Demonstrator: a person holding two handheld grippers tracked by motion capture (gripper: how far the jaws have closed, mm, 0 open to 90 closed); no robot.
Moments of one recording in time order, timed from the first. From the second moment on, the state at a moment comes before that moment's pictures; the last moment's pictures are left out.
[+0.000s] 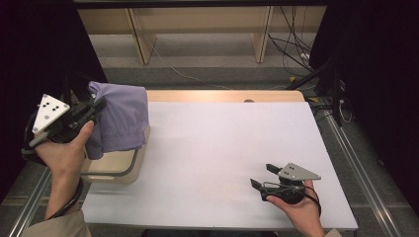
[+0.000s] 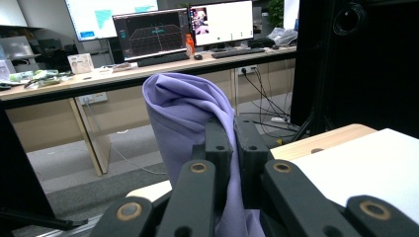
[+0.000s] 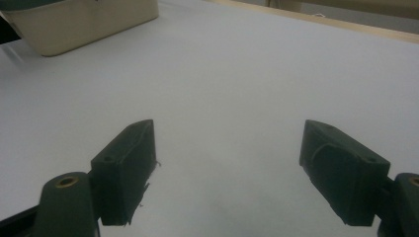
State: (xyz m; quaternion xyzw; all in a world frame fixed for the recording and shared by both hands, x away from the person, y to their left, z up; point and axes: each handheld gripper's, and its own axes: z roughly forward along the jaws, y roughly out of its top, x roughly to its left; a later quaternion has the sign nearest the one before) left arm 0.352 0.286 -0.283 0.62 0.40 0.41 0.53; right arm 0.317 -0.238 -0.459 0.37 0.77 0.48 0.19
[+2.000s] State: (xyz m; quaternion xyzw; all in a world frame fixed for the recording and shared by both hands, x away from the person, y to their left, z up) left arm 0.343 0.300 -0.274 0.61 0.40 0.43 0.52; right arm 0.317 -0.238 -0.460 0.37 0.77 0.48 0.19
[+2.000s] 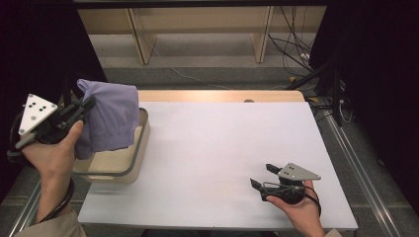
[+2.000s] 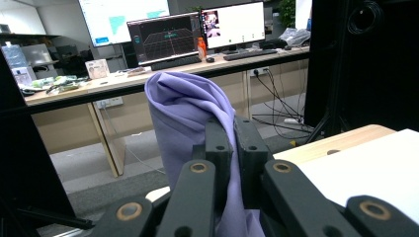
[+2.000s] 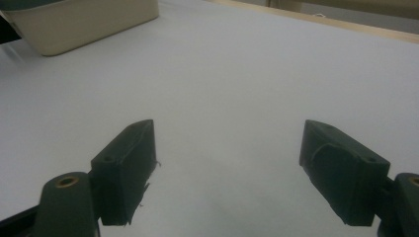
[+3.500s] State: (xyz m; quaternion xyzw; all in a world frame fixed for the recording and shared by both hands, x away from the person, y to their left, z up) left arm 0.356 0.303 -0.286 0.66 0.42 0.40 0.48; right arm 0.317 -0.238 -0.459 0.37 0.77 0.48 0.19
